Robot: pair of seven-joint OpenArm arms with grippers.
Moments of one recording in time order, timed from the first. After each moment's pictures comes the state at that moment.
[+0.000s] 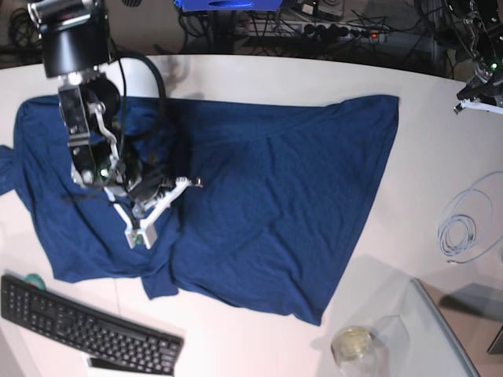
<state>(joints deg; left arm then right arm) 24.1 -16.2 -36.5 89.2 -16.0 9.1 35.9 2.3 5.5 -9.4 82.4 21.4 2.3 -49.8</state>
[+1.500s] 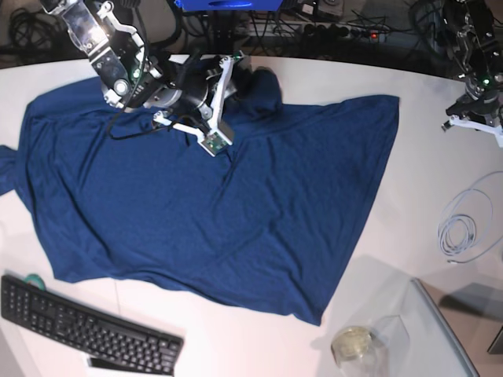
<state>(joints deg) 21.0 -16.5 -31.0 89.6 -15.5 9.0 35.9 -12.1 12.7 -30.1 102.0 21.5 8.4 -57.1</state>
